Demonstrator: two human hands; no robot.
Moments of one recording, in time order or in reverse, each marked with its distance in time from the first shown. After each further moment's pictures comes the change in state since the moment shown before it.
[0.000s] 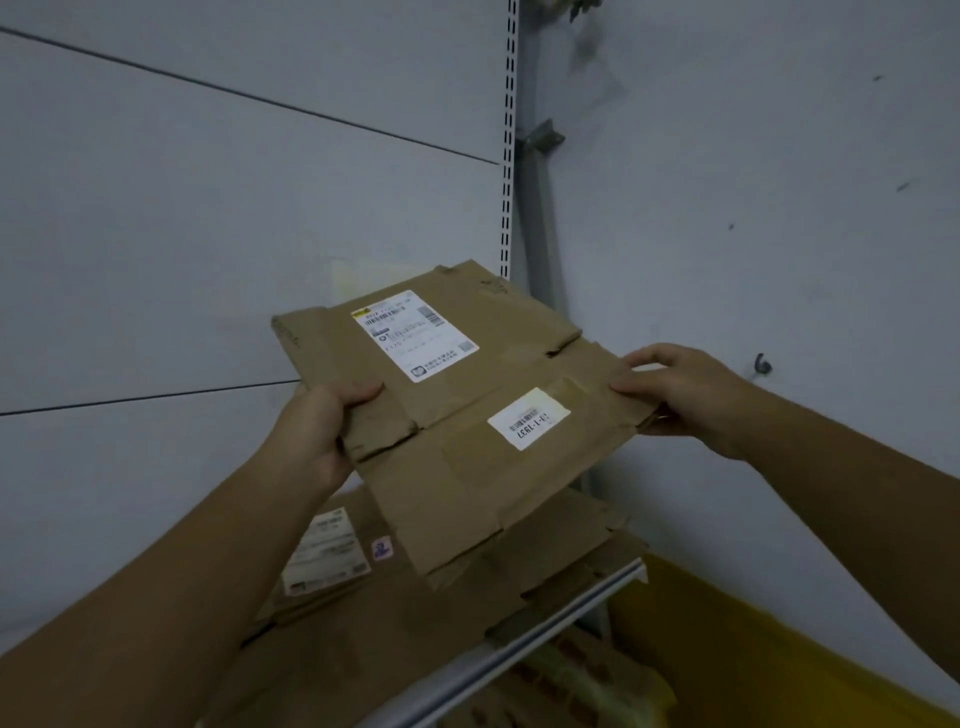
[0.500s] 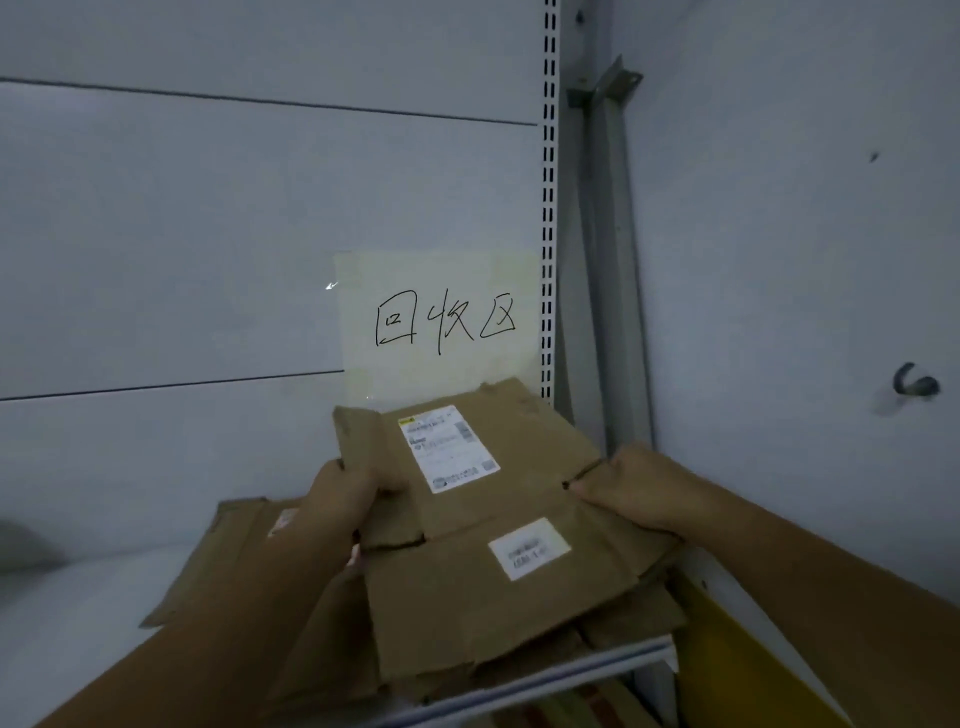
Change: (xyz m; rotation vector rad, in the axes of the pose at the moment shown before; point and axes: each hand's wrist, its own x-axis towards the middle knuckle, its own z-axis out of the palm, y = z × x) left_hand 0.021 -0.100 0.029 0.523 0.597 -0.053; right_hand 0.119 0.118 0.016 -0.569 -0.462 -0.111
